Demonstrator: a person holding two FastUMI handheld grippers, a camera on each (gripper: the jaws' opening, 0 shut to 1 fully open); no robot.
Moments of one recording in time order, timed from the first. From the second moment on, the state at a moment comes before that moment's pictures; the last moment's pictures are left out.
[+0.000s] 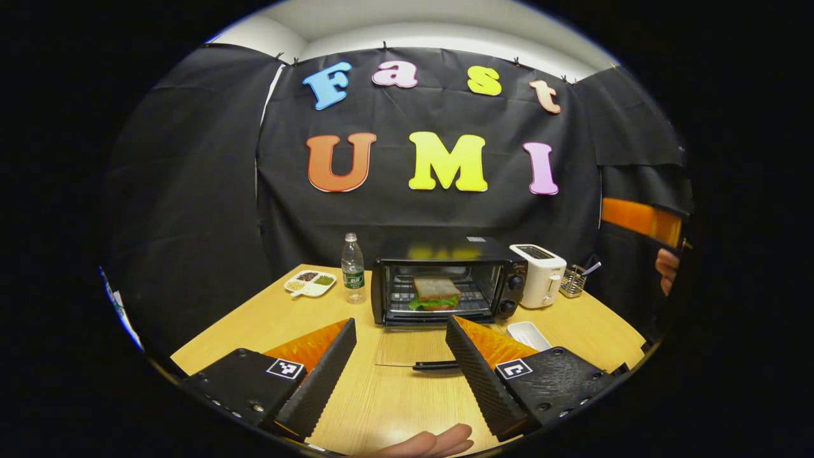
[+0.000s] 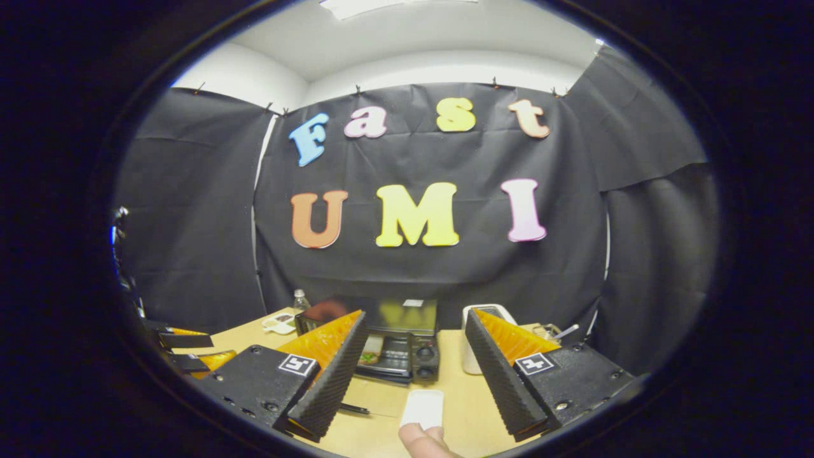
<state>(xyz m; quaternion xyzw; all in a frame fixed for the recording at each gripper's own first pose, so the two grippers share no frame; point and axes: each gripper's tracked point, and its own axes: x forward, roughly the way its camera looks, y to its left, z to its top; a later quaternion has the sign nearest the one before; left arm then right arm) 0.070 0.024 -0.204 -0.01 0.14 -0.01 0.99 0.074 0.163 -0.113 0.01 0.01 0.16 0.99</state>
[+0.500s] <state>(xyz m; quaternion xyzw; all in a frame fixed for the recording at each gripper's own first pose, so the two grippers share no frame) 0.102 -0.049 -0.321 -0.02 0.27 -0.06 0.96 0.061 0.069 -0.112 0.01 0.01 0.08 1.00</state>
